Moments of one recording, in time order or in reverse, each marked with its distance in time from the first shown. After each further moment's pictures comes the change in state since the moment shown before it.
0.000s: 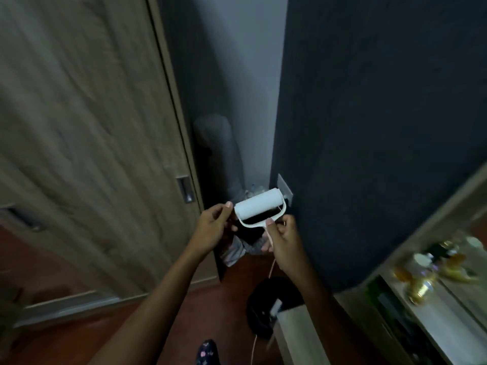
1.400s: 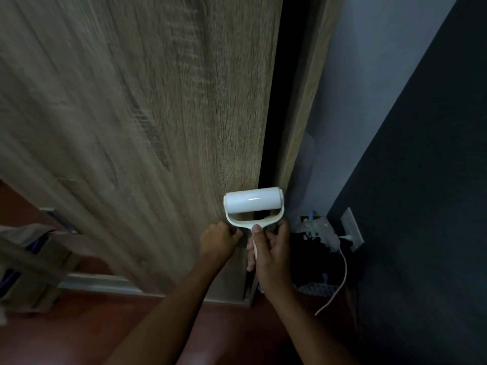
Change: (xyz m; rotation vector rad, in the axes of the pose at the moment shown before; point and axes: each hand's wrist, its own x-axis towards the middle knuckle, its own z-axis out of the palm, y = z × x) left_hand 0.215 -0.102 -0.181 0.848 0.387 -0.167; right_hand 0.181 -0.043 0.262 0.271 -0.239 -0.195
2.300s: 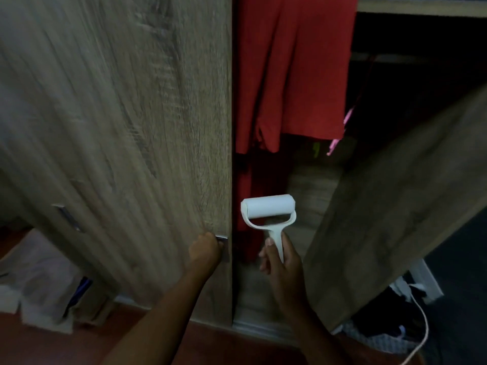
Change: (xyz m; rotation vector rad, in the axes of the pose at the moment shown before) left_hand 0.065 -0.291 -0.169 0.159 -0.025 -0.303; right_hand -0.029 0.009 0.278 -0.170 -0.132 -0.044
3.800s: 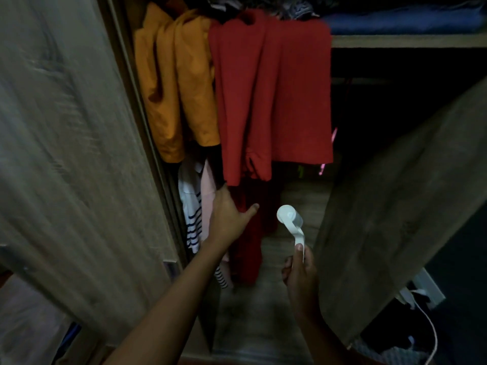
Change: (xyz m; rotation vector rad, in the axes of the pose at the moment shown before) left_hand 0.032 0.100 -0.109 -0.642 0.280 0.475; right_hand 0.050 0.034 -0.009 0.080 0.384 0.169
